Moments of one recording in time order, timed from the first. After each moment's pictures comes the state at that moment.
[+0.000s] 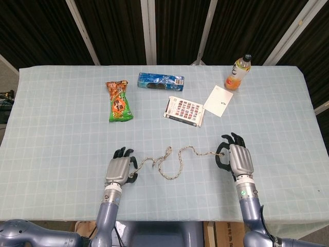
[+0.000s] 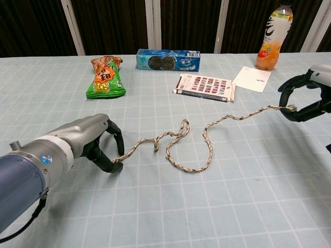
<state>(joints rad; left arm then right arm) -0.66 -1.94 -0.26 -1.79 0.62 1.46 0.88 0.46 -1.47 0.25 -1.87 -0.88 1.31 -0.40</state>
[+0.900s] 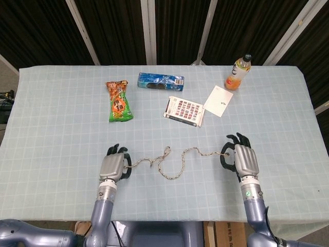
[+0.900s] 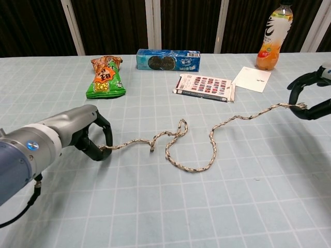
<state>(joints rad) -0.64 -1.87 -0.29 -1.84 0.64 1.48 0.87 0.44 -1.43 0.24 -1.90 -0.88 1.32 -0.38</state>
